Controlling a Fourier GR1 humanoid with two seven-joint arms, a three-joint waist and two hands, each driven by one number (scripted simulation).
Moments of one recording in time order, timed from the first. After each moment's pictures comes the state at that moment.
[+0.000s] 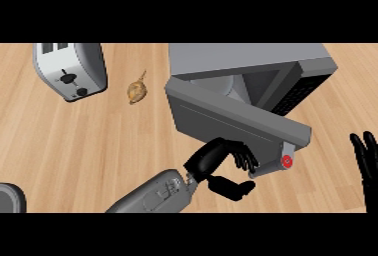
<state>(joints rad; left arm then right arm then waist) -0.63 0.01 -0.89 -1.03 0.21 0.21 -0.17 0.29 -0.37 0.01 -1.90 -0.41 0.14 -0.51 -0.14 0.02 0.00</state>
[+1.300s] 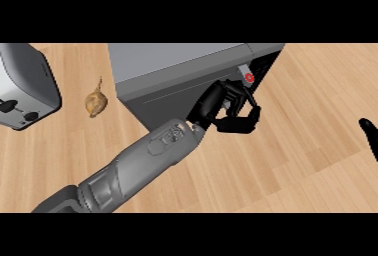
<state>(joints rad) -0.99 0.03 -0.82 -0.82 0.60 0.39 -0.28 0.16 -0.50 0.00 -2.07 -0.57 0.25 -0.35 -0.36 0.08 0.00</state>
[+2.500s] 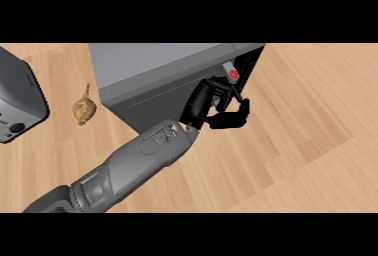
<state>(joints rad) -0.97 0.07 -0.86 -0.85 0.69 0.56 -0.34 0.08 -0.62 -0.11 -2.07 -0.66 0.27 -0.26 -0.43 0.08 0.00</state>
